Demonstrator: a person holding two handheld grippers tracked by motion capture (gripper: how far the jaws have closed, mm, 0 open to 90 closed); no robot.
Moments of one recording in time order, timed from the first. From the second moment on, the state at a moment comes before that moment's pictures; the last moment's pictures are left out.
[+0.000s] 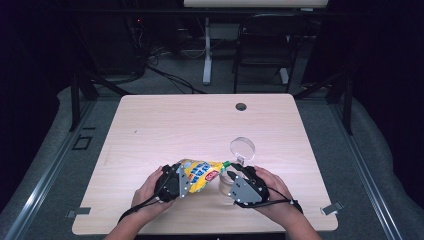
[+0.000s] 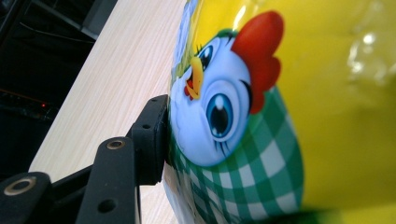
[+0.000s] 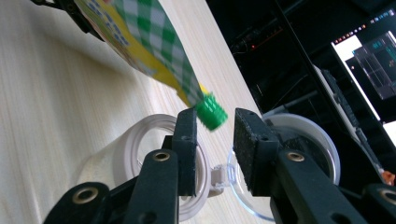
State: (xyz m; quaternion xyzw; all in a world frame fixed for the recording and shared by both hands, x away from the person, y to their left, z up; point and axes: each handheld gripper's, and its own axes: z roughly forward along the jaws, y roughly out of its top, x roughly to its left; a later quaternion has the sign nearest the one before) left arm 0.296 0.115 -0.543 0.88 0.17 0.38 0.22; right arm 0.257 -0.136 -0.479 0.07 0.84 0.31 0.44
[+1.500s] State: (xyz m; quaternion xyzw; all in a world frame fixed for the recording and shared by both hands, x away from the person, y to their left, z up) left arm 0.295 0.109 -0.536 0.89 0.14 0.40 0.19; right arm 0.262 -0.119 -0.504 -0.04 0.83 0.20 0.52
